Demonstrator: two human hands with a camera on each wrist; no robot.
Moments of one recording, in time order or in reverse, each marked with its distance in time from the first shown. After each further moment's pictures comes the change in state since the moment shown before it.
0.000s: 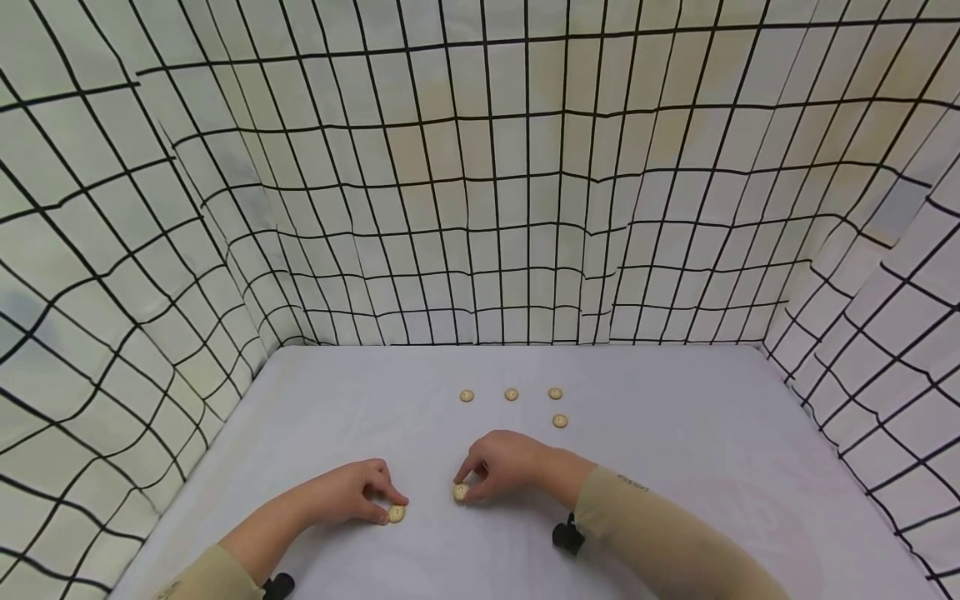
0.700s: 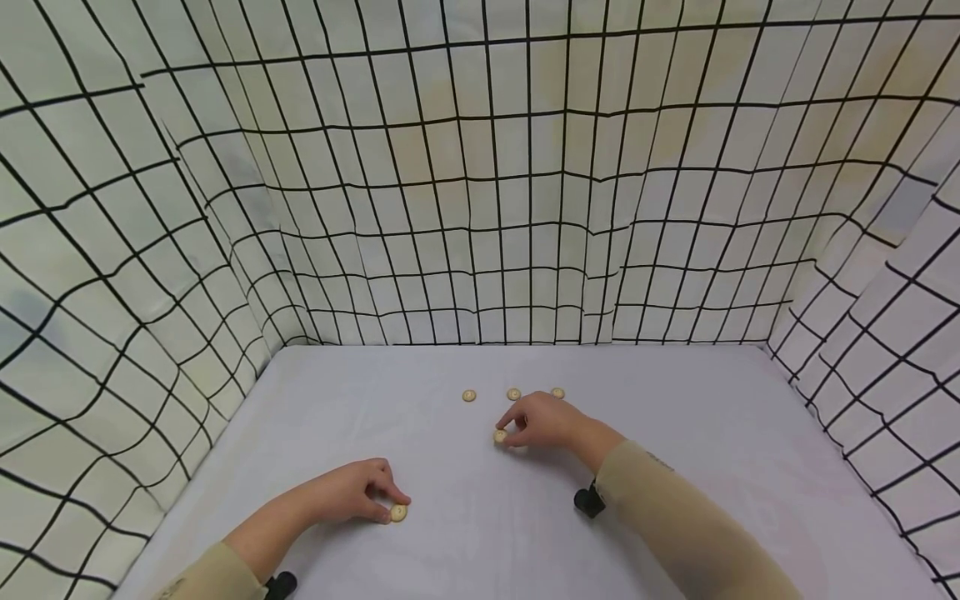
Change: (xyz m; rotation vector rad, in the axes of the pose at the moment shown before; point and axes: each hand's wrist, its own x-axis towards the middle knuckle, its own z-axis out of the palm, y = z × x) left_hand 0.000 0.000 0.000 0.018 0.004 0.003; right_hand -0.012 0.059 -0.032 0.111 0.115 0.292
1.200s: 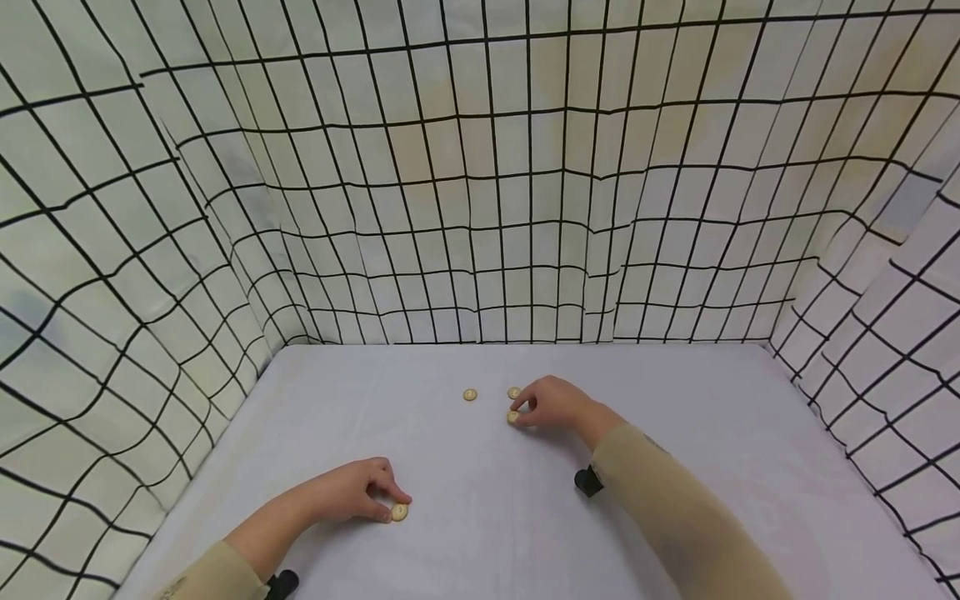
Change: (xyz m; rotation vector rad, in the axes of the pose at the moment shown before) left_hand 0.000 0.000 0.001 0.003 0.003 -0.011; right_hand 0.016 0.019 -0.015 -0.018 0.021 0.174
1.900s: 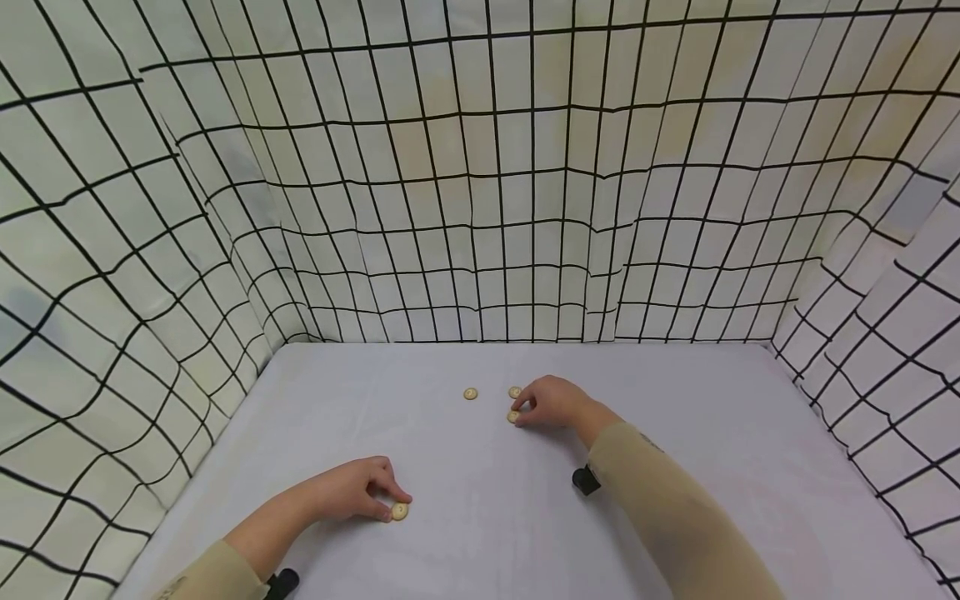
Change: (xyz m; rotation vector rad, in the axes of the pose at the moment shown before) left_hand 0.001 -0.002 -0.001 0.025 -0.009 0.003; right_hand 0.007 0.000 0.002 -0.075 -0.019 -0.007
